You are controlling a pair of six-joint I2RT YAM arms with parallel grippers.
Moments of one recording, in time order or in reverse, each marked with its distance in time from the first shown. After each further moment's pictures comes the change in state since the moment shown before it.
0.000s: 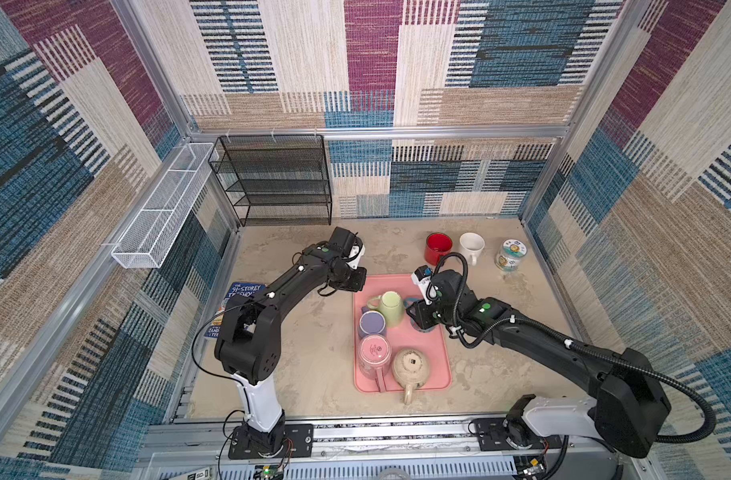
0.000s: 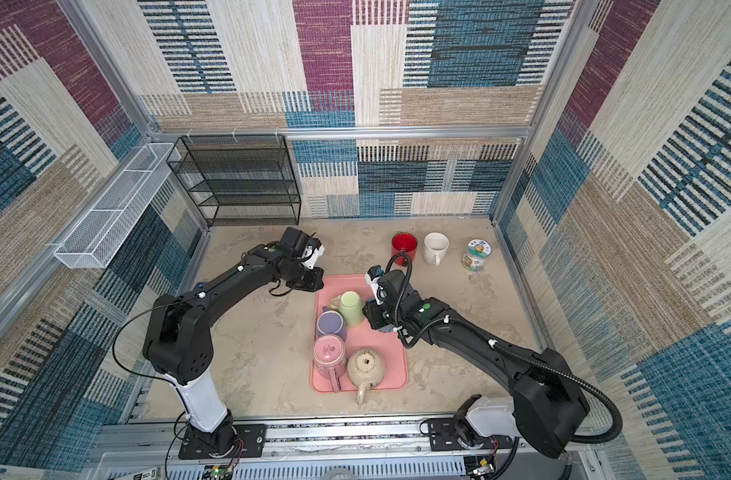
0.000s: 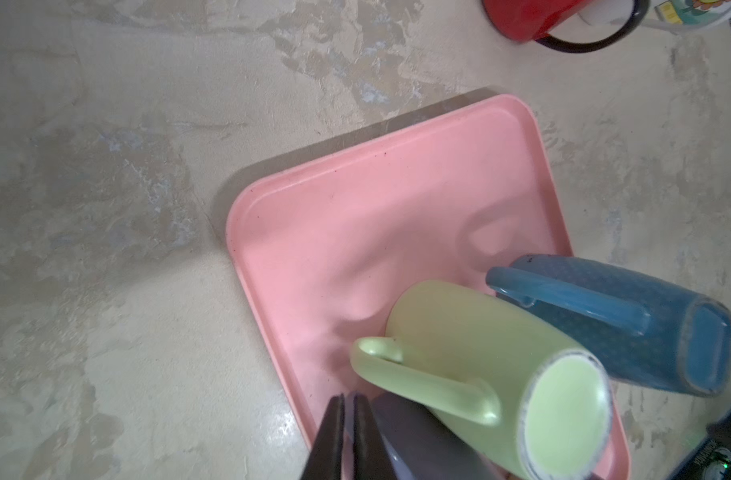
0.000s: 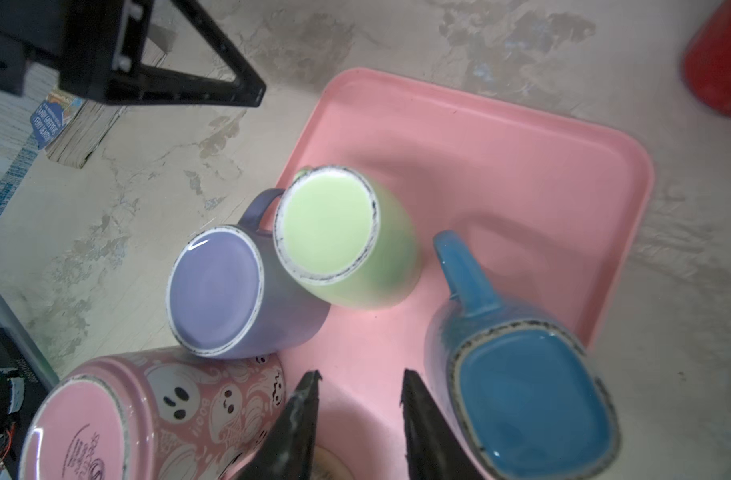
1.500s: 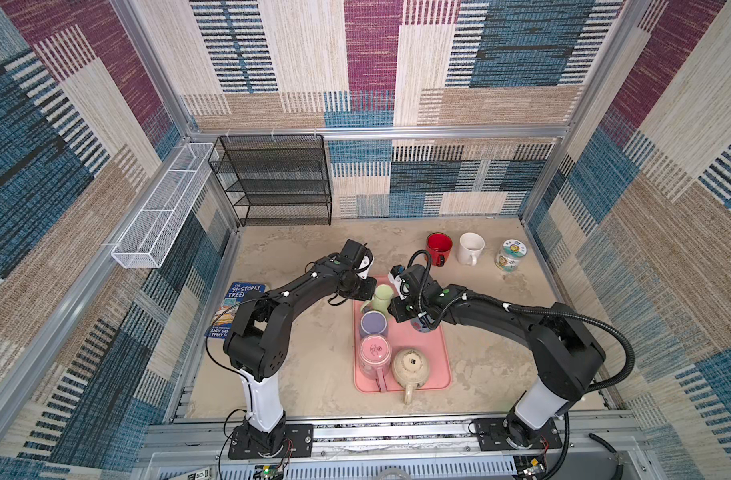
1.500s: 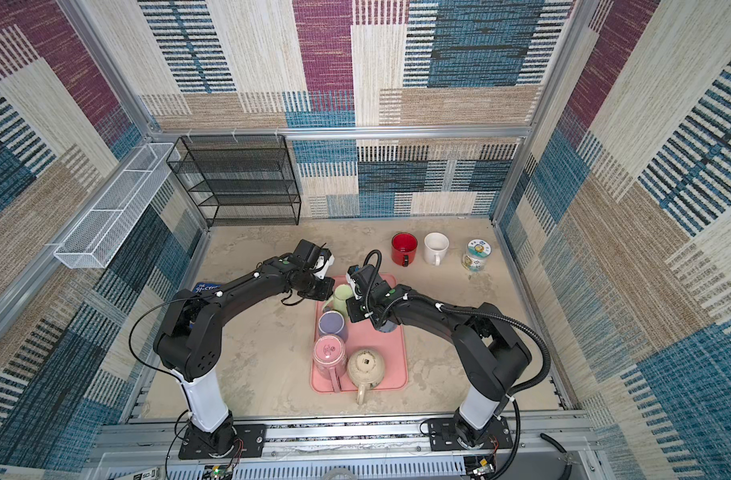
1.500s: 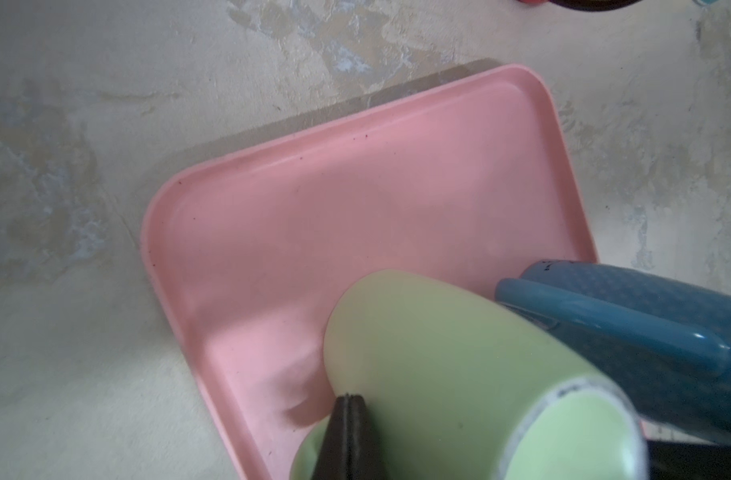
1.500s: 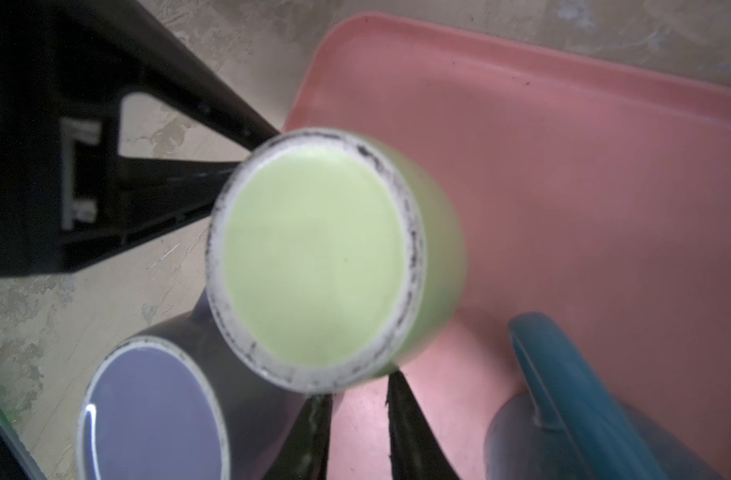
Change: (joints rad) left arm -0.074 0.022 -0.122 0.172 -0.015 -0.060; right arm 0.012 0.369 0.214 0.043 0.008 0.043
